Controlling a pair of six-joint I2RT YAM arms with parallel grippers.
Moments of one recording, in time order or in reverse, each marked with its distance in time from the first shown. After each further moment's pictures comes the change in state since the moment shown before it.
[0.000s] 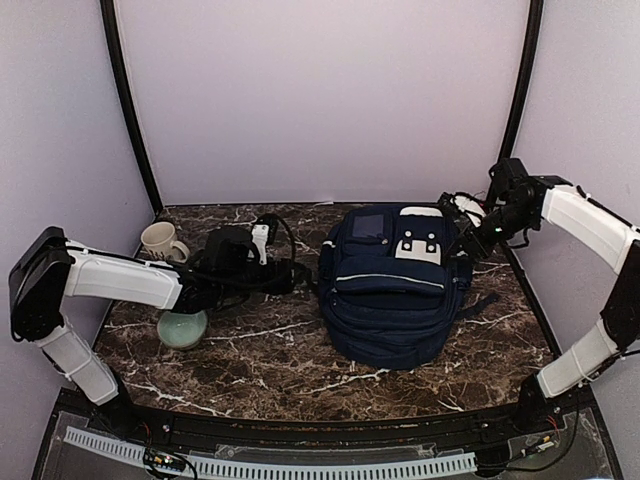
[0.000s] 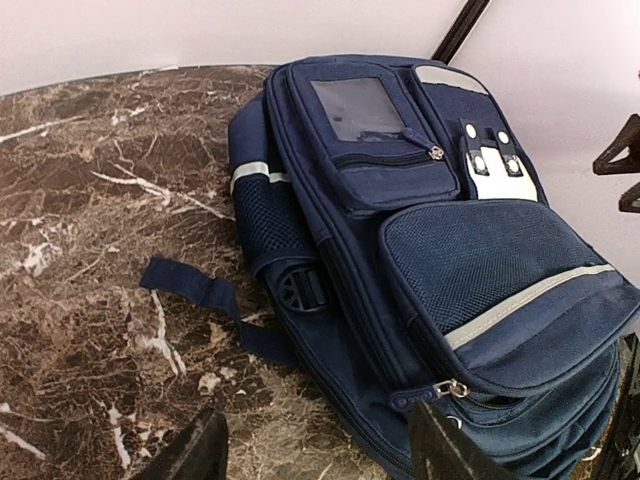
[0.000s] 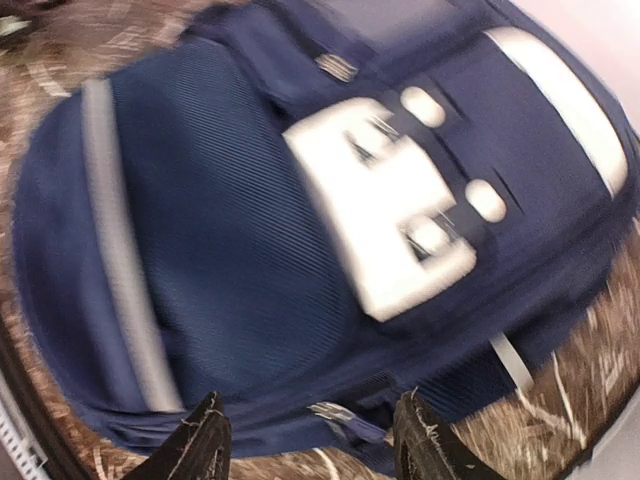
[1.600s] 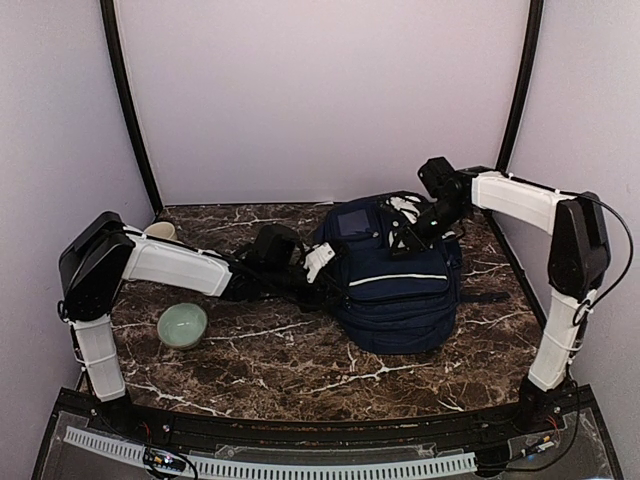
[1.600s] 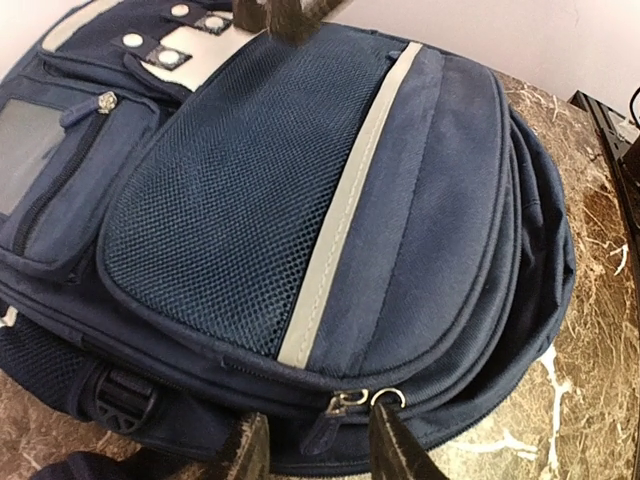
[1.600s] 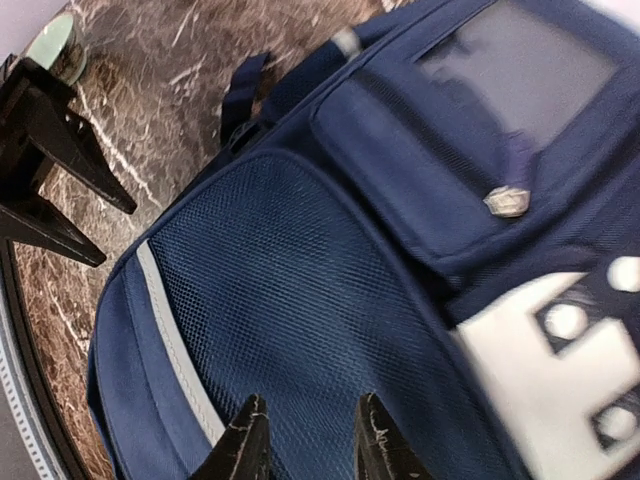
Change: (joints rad) left arm -0.039 0.299 0.285 -0.110 0.367 0.558; right arm 0.202 0.400 0.303 0.065 -0.053 0.154
